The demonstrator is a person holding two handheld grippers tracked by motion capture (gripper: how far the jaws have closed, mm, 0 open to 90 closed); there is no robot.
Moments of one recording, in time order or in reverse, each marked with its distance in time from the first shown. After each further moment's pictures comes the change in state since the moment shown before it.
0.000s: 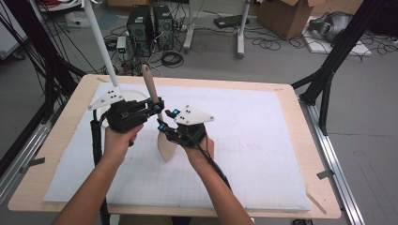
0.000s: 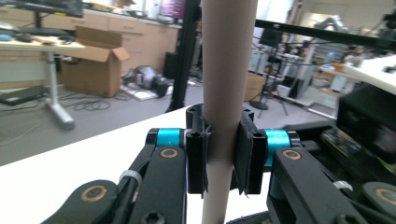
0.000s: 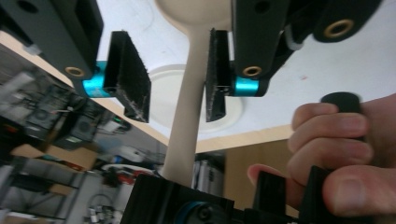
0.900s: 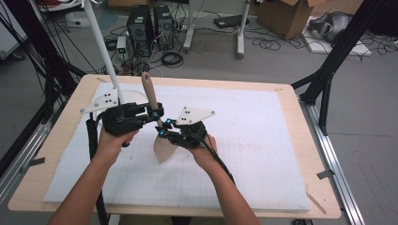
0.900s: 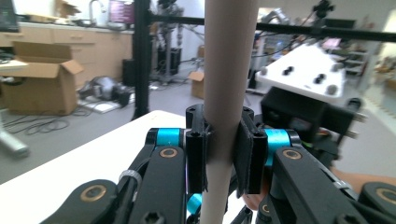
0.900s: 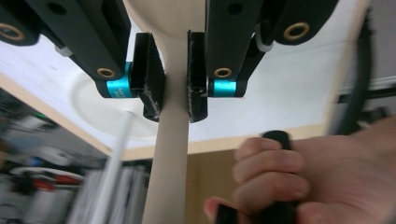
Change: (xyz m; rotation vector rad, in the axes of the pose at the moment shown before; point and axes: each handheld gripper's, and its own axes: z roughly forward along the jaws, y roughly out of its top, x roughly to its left) left arm -0.004 0.003 -0.007 0.014 -0.128 0.099; right arm -0.010 -0.008 0.004 0.041 0.254 -0.008
